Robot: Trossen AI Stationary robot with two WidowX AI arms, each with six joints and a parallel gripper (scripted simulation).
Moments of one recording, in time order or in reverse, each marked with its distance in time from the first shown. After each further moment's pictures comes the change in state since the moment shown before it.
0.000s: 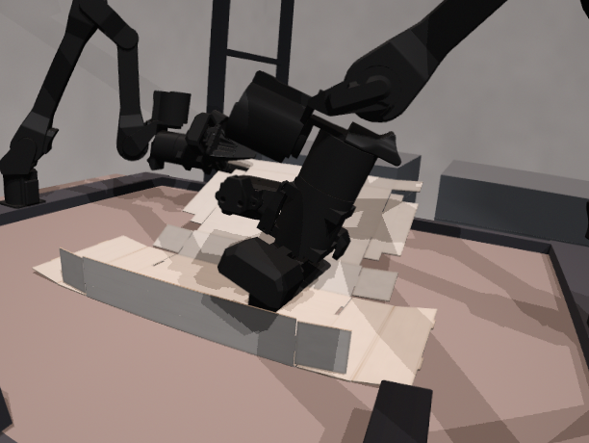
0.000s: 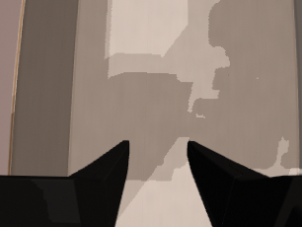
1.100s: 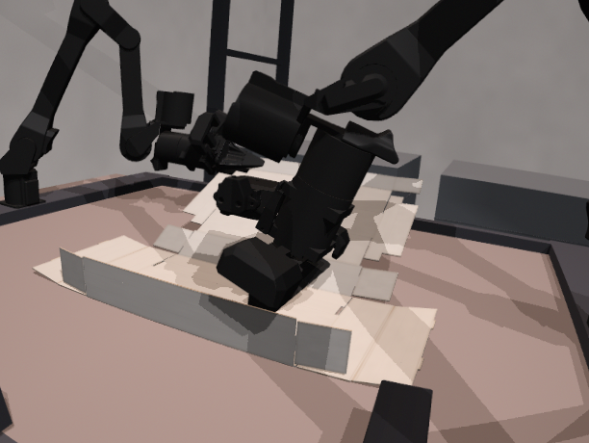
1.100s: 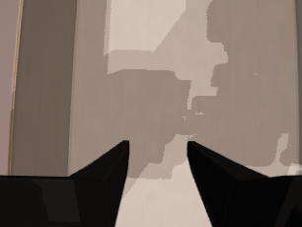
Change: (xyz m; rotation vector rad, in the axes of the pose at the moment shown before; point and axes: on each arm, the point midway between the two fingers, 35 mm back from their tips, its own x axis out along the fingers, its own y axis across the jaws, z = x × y) left arm 0.009 -0.004 -0.001 -0.003 0.002 -0.013; right arm 0.000 0.000 0.000 -0.001 0.013 -0.004
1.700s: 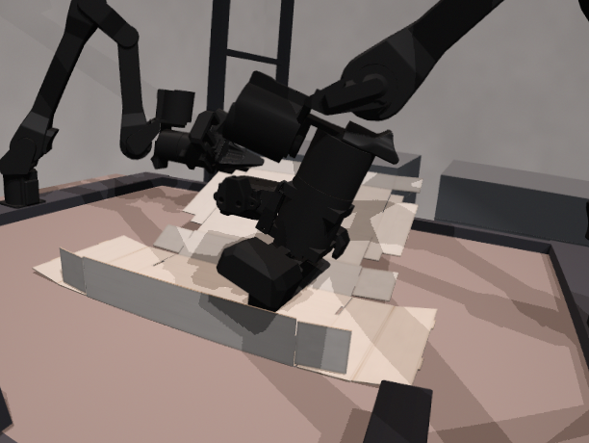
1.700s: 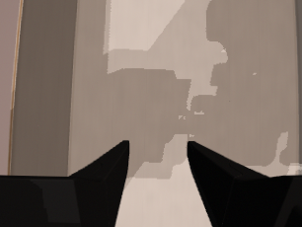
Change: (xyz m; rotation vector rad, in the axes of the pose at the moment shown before) left arm 0.000 -0.002 0.001 -0.006 0.010 -0.003; right arm 0.000 0.000 0.000 0.000 -0.001 0.000
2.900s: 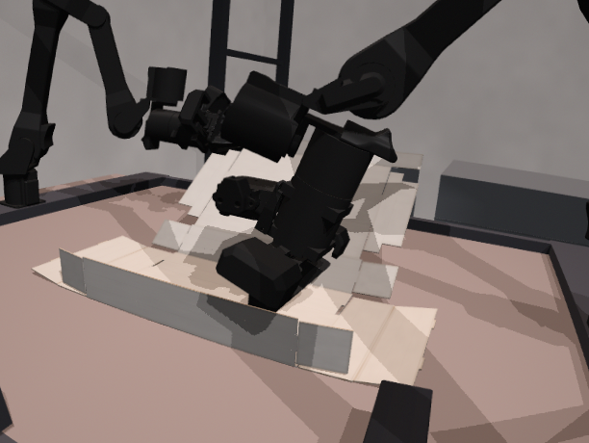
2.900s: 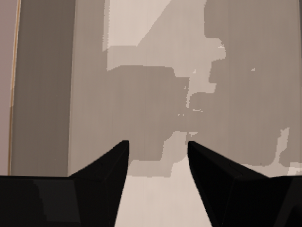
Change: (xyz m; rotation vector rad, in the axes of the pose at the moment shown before) left arm -0.005 -0.042 0.016 0.084 -0.005 0.009; right arm 0.000 0.000 0.000 -0.001 0.011 -0.003
